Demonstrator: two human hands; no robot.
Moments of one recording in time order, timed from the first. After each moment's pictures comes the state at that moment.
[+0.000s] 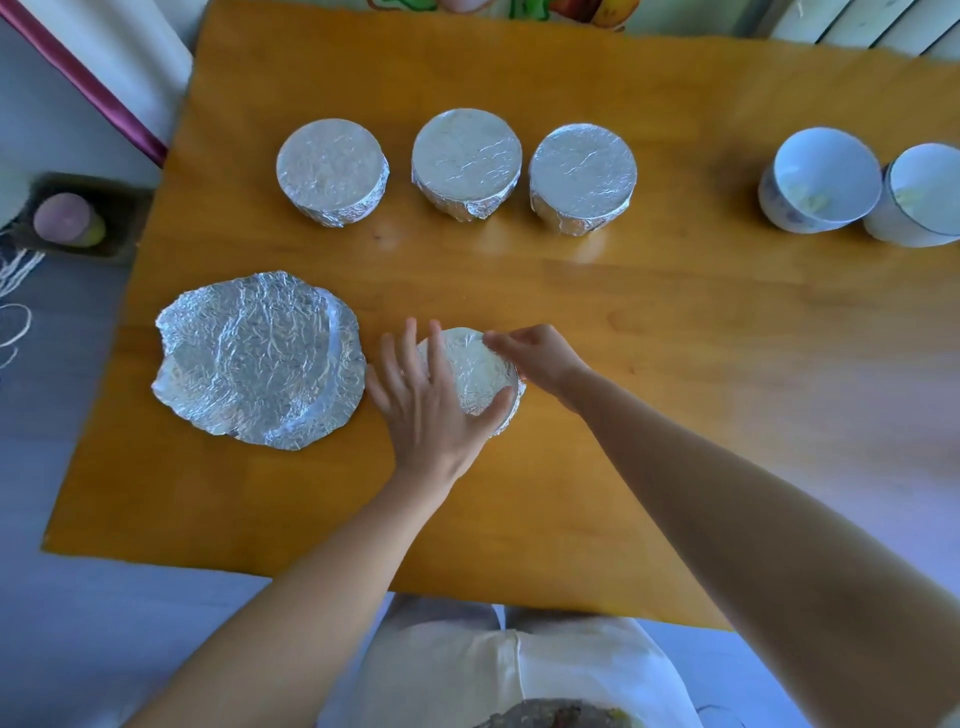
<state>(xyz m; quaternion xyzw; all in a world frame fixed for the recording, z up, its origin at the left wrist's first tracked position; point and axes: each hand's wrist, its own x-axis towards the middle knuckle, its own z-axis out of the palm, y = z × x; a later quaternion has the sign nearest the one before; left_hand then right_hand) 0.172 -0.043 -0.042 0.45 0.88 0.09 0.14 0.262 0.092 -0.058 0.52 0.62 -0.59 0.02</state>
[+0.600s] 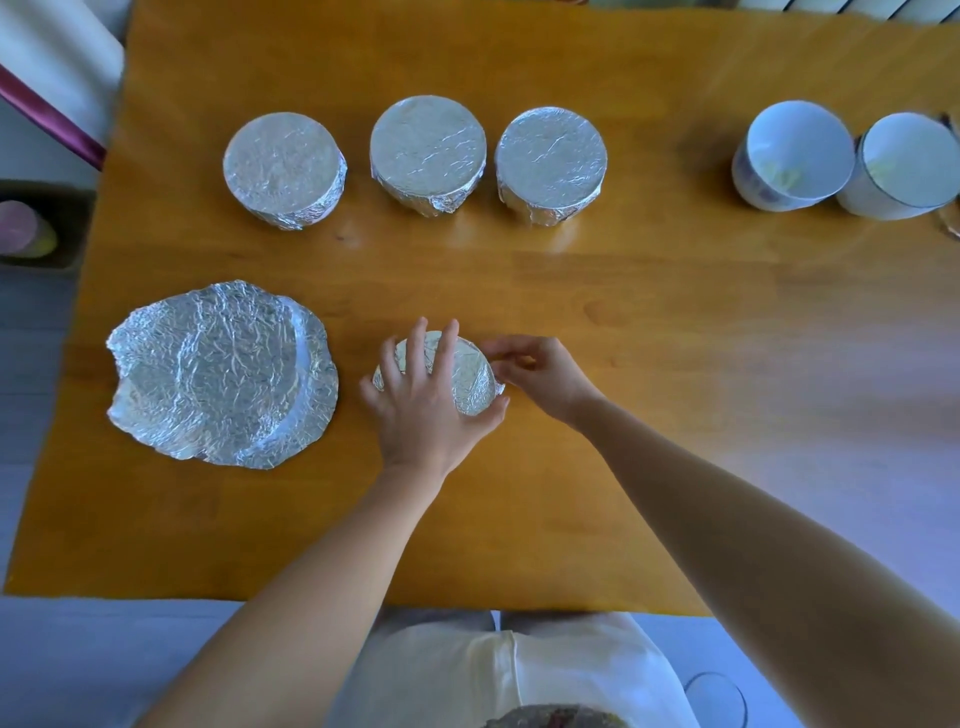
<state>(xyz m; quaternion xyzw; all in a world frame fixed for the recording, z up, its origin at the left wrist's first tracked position) 0.174 -0.027 -0.059 0.50 0.86 0.03 0.11 0.301 0.084 -0.072 0.46 0.61 -0.64 -0.08</state>
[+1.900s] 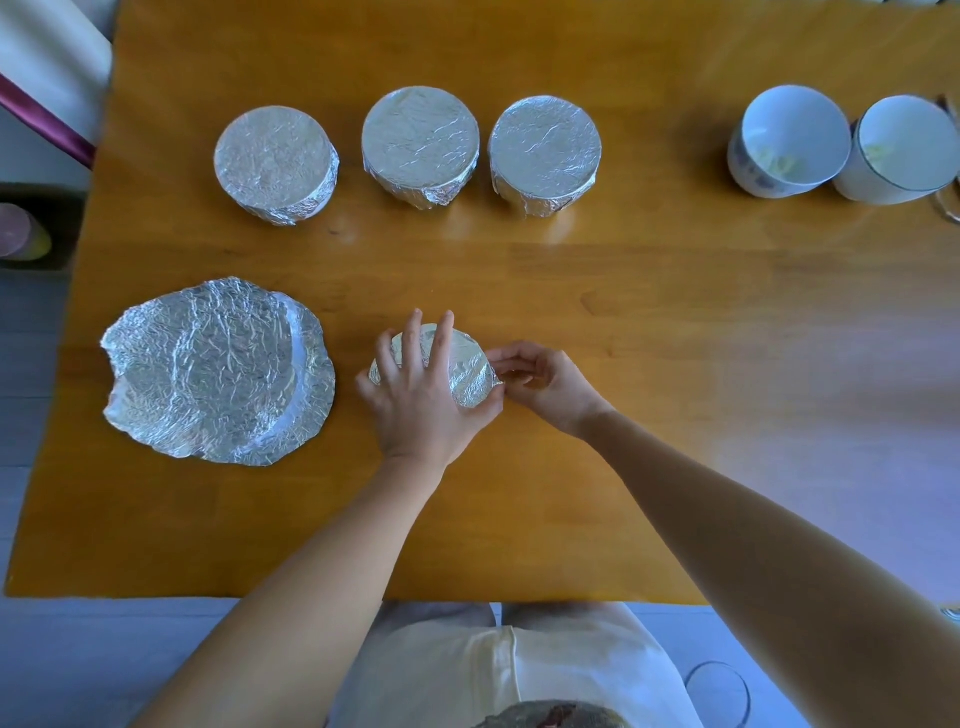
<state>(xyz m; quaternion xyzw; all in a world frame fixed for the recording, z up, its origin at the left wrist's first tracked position) 0.175 -0.026 -0.059 0.51 0.86 0.04 0.08 0.320 0.067 -0.072 0.42 0.64 -0.64 -0.09</state>
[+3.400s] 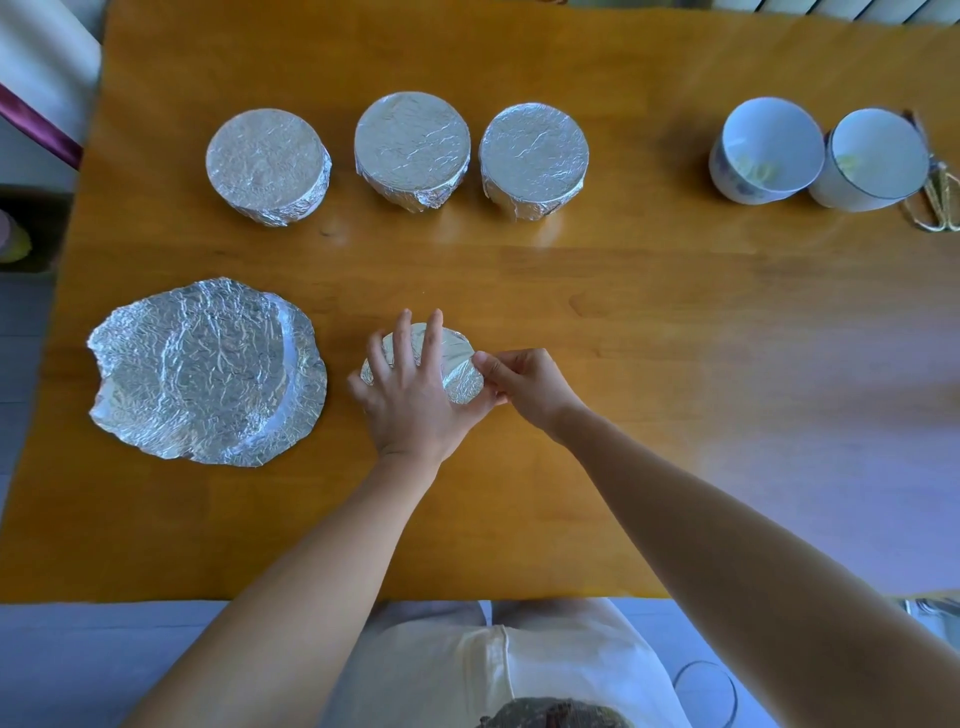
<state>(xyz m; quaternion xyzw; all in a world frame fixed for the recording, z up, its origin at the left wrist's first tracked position) 0.176 -0.024 -0.055 0.49 0.86 0.02 0.11 0.299 0.058 -0.057 0.49 0.55 -0.67 -0.09</state>
